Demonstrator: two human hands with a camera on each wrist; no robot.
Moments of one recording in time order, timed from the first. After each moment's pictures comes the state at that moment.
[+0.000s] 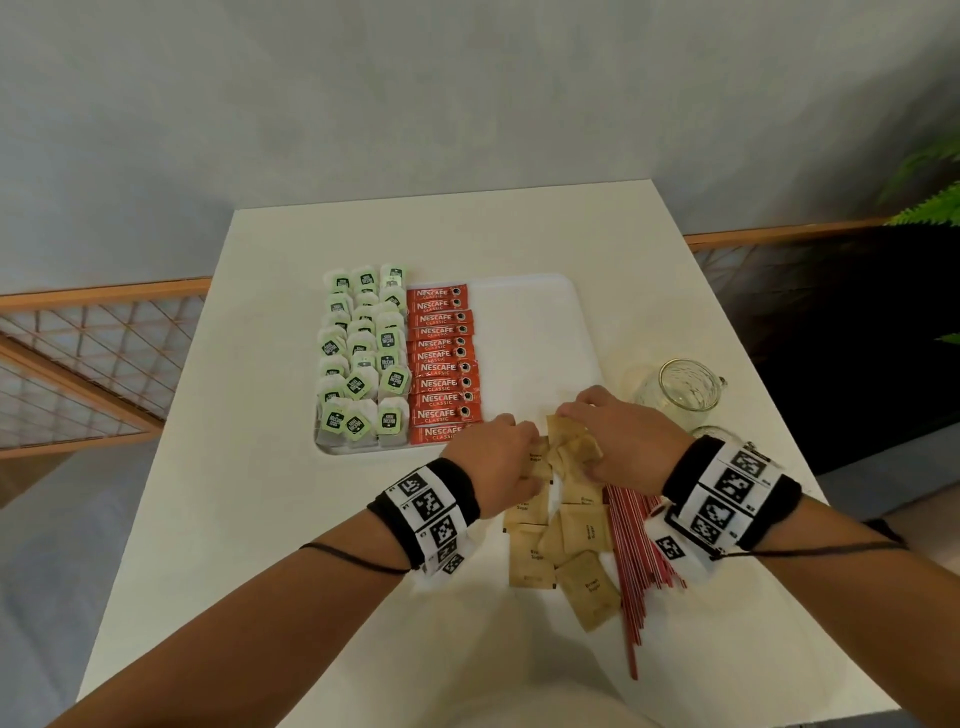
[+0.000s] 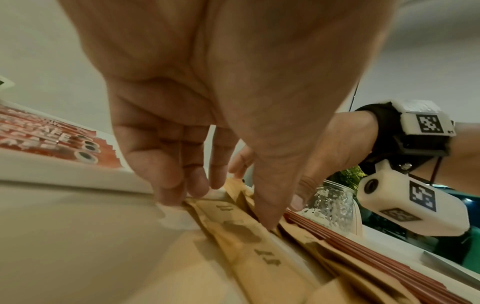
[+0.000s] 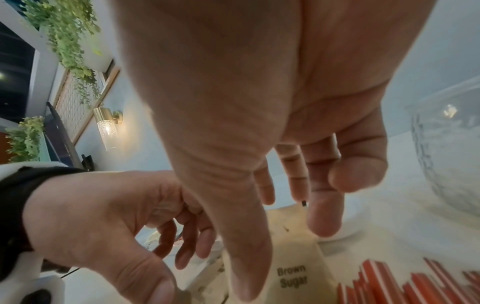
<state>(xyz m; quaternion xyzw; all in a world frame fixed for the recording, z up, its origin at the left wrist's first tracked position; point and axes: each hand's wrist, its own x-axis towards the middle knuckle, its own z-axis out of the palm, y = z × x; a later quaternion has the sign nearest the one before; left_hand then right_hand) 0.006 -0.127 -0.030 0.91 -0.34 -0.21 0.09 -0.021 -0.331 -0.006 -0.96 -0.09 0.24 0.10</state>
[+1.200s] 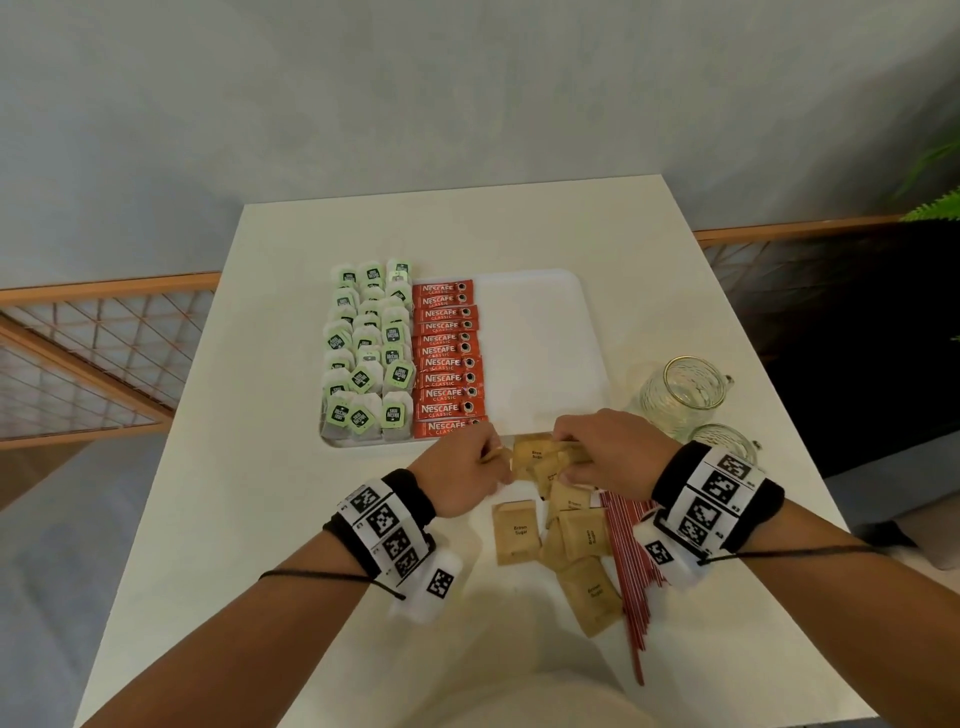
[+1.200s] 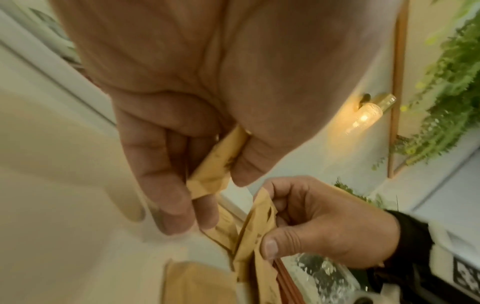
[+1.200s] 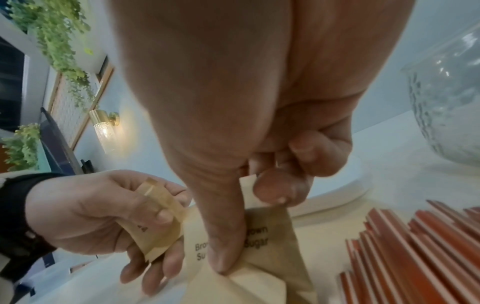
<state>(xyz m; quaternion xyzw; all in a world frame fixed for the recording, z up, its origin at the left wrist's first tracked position) 0.000 -0.092 -0.036 0.84 -0.15 -0.32 0.42 -0.025 -0.321 -0.011 -0.95 -0.14 0.24 0.14</state>
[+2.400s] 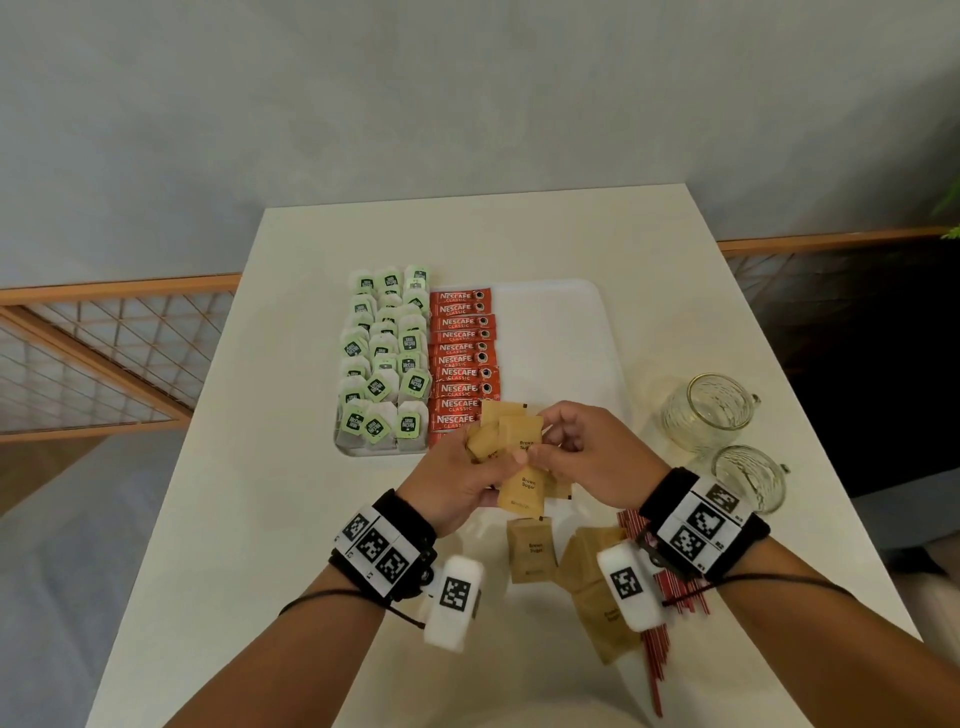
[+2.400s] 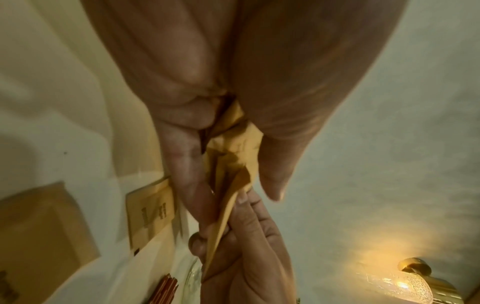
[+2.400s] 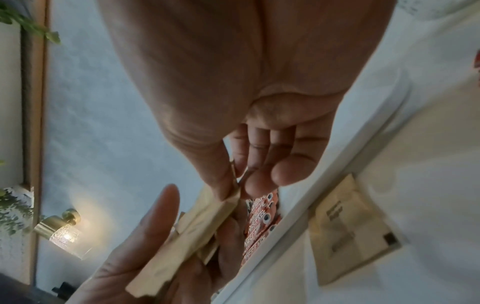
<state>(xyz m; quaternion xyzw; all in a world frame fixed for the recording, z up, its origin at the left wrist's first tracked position) -0.005 -0.084 -0.033 0.57 0.03 -0.35 0.74 -0.015 -0.287 -0.024 -0.82 -0.03 0.16 0.55</state>
